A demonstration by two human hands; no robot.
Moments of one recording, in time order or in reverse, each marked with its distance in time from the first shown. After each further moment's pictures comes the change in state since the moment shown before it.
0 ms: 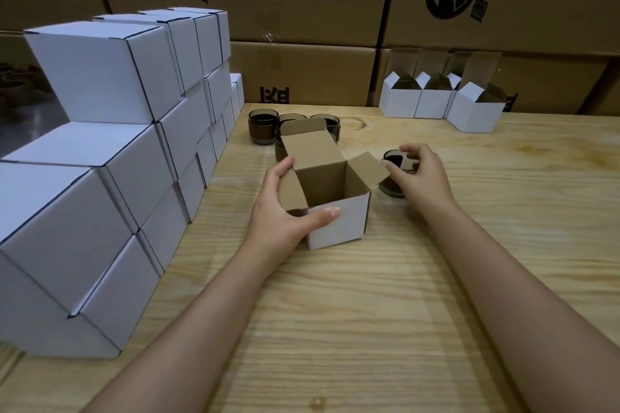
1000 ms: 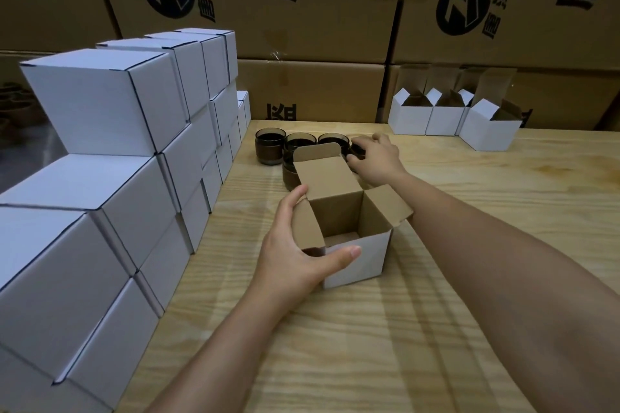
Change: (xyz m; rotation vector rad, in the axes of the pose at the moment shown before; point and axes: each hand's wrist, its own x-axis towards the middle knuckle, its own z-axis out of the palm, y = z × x) left_hand -0.004 -0.007 0.000 0.083 -0.010 0.020; right_hand 0.086 -0.043 0.075 -0.525 -0.281 -0.111
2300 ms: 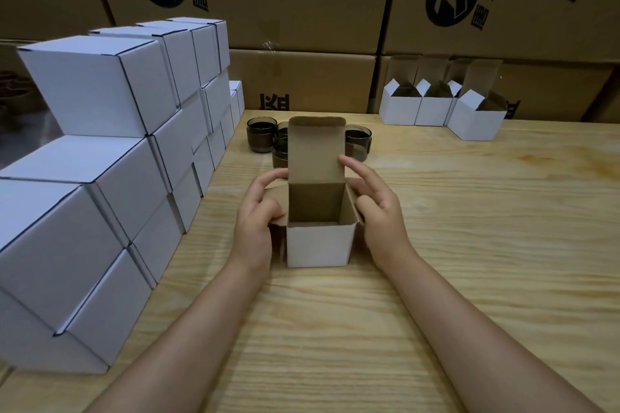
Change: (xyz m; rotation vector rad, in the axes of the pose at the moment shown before) left_hand 0.006 0.015 -0.004 -0.443 0.118 -0.146; right_hand -0.160 -0.006 -0.001 1.118 0.036 -0.271
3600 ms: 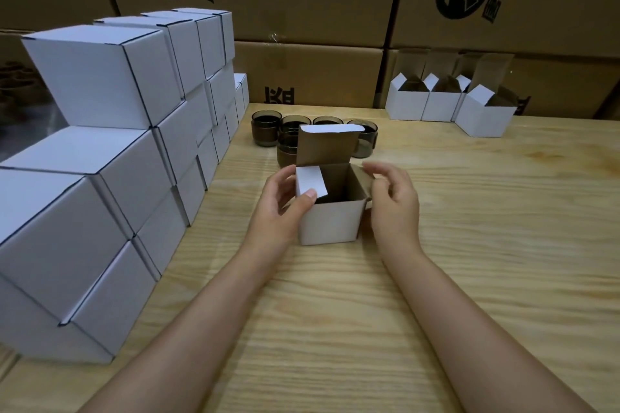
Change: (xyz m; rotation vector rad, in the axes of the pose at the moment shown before) left_hand 0.005 -0.011 0.007 0.181 -0.081 0.034; right_hand 0.005 0.003 0.001 -0.224 0.416 0.046
